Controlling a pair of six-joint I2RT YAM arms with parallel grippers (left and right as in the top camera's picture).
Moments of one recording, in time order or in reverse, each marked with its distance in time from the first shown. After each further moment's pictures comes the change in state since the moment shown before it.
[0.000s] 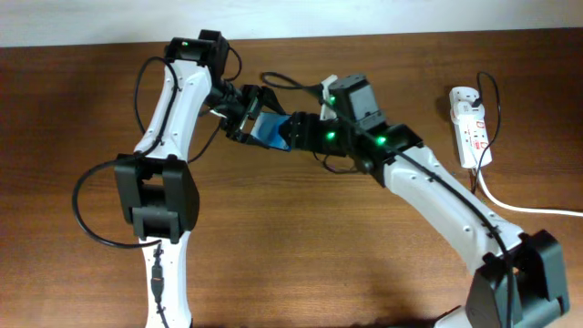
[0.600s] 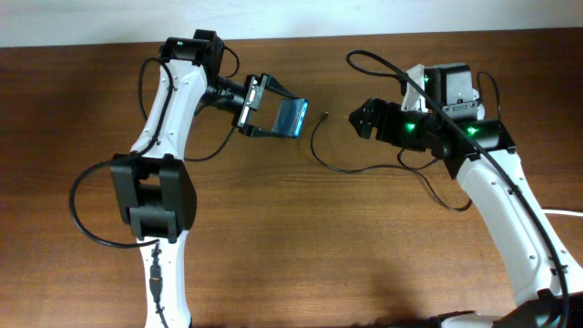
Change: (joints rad) left arm 0.024 0.000 0.000 -0.004 0.361 0.105; right arm -0.340 -0.173 -0.003 -0.283 -0.045 -0.223
